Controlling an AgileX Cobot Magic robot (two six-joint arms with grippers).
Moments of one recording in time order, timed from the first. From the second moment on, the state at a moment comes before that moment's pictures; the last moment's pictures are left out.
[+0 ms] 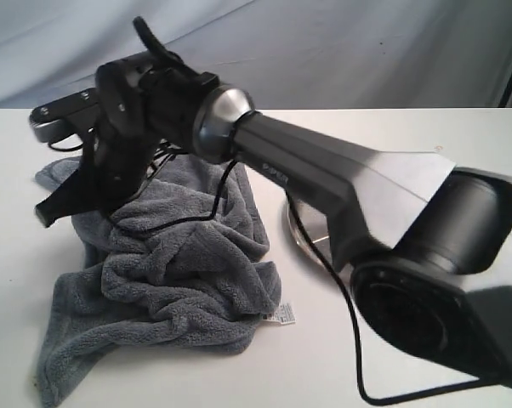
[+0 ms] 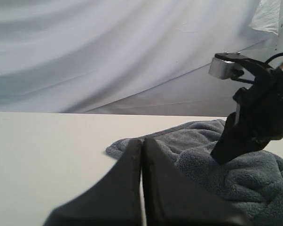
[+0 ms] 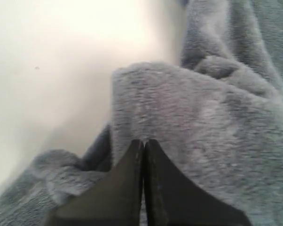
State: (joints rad) left arm -0.03 0.00 0.00 -0.04 0.13 0.01; right arm 0.87 2.49 -2.36 0.11 1.02 0.00
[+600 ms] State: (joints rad) left arm -0.03 0.00 0.00 -0.04 0.13 0.01; right arm 1.08 2.41 -2.27 0.00 1.21 -0.03
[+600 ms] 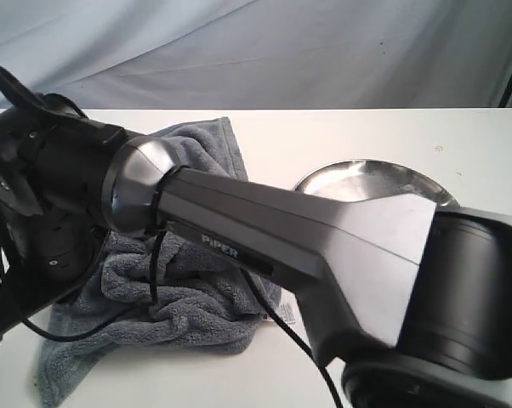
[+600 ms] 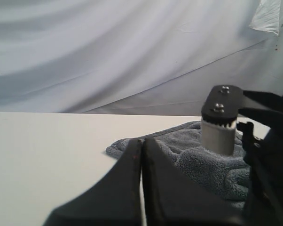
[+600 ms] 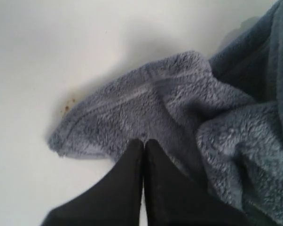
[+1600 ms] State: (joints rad) left arm -0.03 0.00 0.00 -0.04 0.13 0.01; right arm 0.69 1.76 -1.15 -0.03 0.64 0.07
